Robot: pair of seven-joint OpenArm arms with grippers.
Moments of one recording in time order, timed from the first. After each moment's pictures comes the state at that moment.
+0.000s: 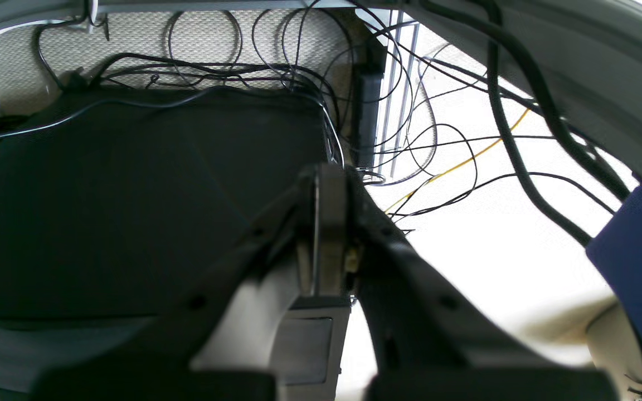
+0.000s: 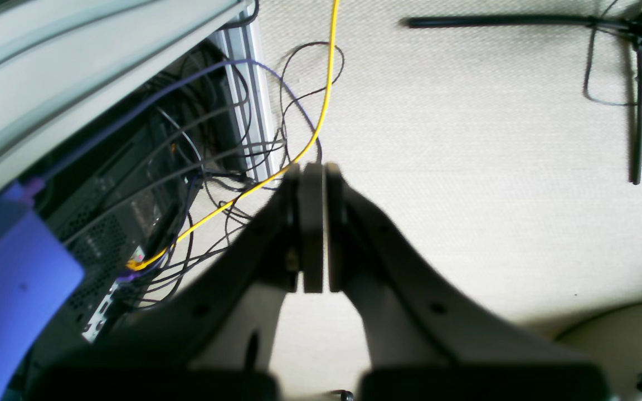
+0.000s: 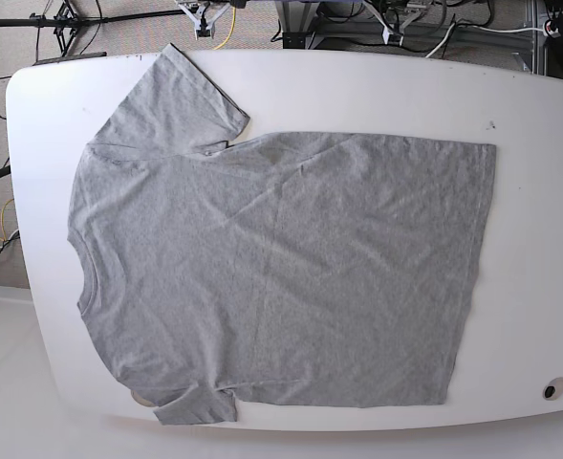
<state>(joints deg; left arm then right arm) 6.3 -3.6 -1.1 8.3 0.1 -7.1 1.4 -5.0 1.4 0.5 3.0 2.0 1.5 1.8</state>
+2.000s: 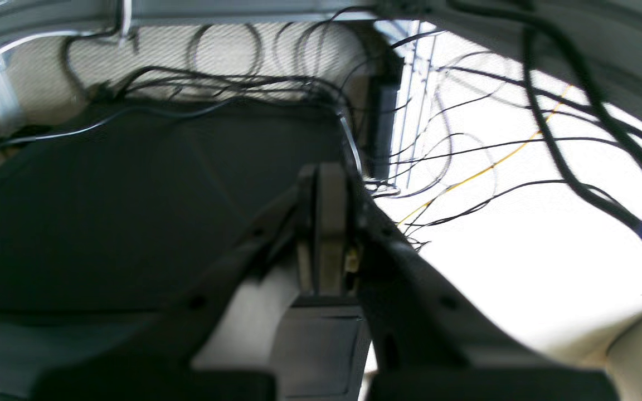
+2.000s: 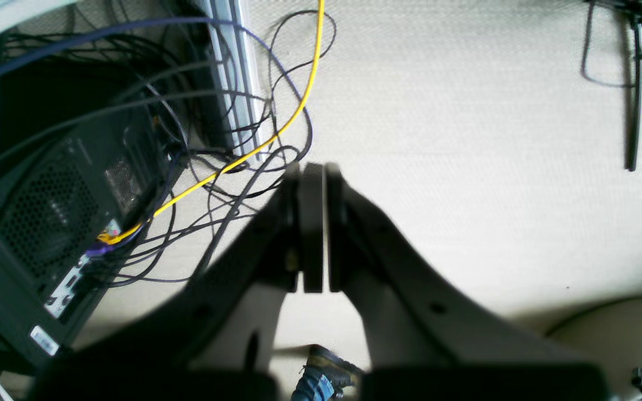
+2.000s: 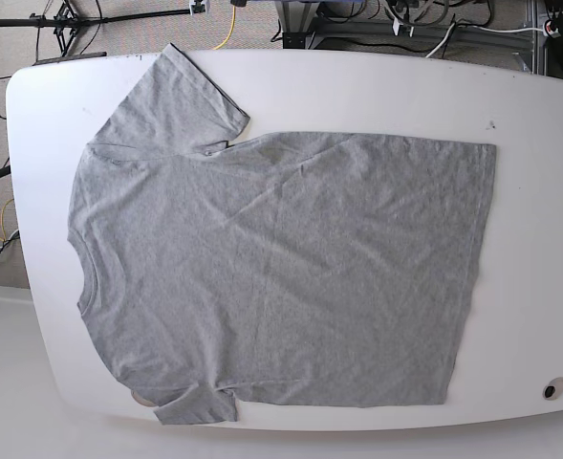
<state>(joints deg) 12.8 -5.4 -1.2 15.0 0.1 -7.2 -2.0 -15.0 2.8 -0.7 11.2 2.3 1.6 3.4</state>
